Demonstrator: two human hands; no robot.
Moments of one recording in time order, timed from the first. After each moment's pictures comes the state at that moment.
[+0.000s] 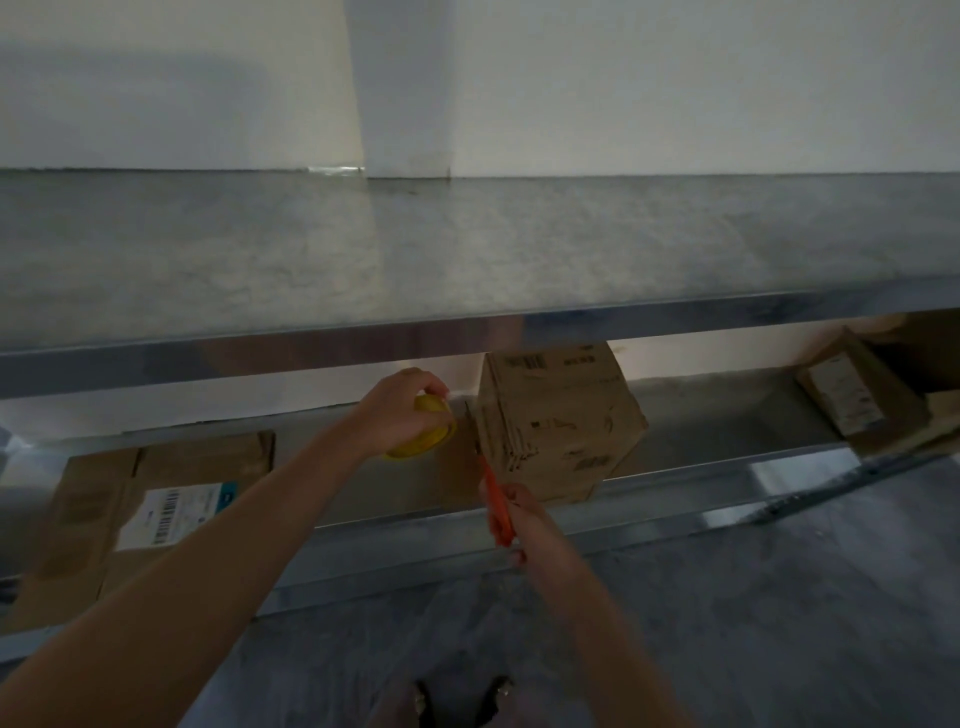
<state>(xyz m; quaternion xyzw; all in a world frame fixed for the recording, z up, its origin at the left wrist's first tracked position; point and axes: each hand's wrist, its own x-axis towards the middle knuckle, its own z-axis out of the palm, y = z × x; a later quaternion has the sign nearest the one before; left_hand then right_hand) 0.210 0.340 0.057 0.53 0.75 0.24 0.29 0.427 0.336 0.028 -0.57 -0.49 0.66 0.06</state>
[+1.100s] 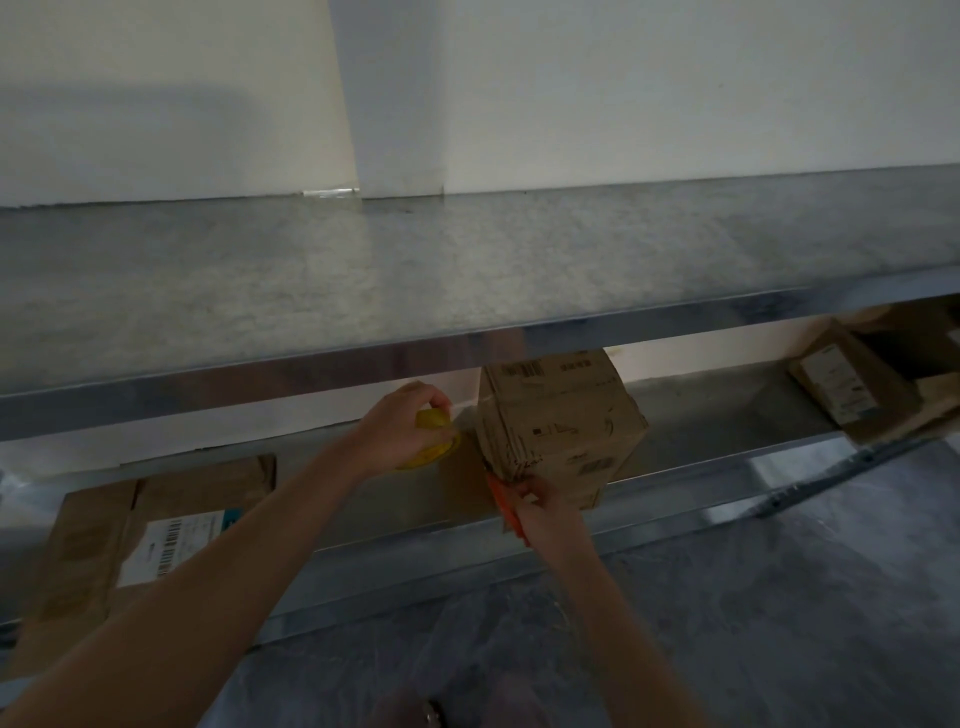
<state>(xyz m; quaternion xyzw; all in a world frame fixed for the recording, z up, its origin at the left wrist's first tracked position) 0.204 0.339 0.057 0.58 0.72 0.25 0.29 0.431 0.353 0.018 -0.59 -0.60 0.53 0.11</state>
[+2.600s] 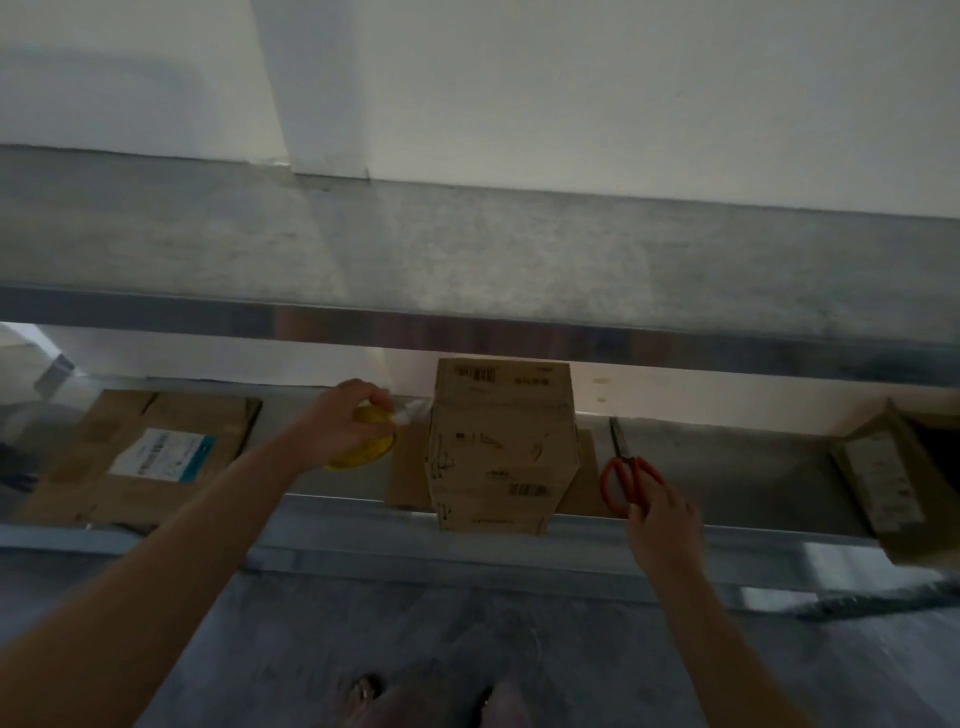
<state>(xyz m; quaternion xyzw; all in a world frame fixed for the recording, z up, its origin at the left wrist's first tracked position) 0.269 0.330 0.064 0.41 0.83 0.27 0.25 0.618 0.547 -0.063 -0.58 -0.79 0.19 0.00</state>
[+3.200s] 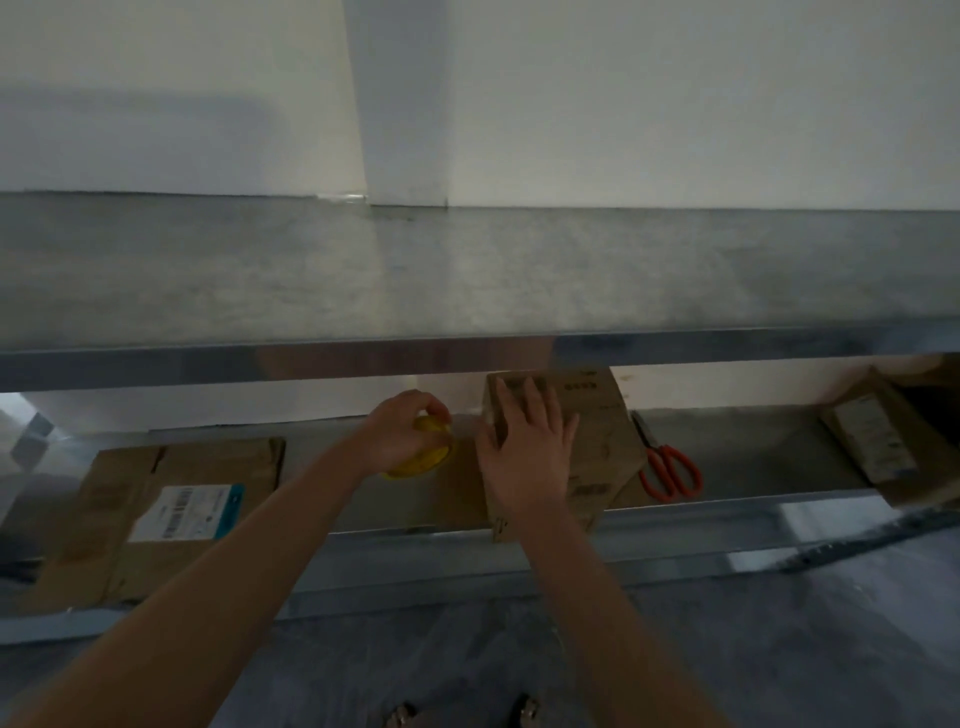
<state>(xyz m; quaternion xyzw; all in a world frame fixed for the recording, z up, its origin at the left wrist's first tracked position) 0.222 0.336 0.059 0.49 0.78 0.24 0.30 0.395 0.401 0.055 -0.48 -0.85 0.18 0.11</state>
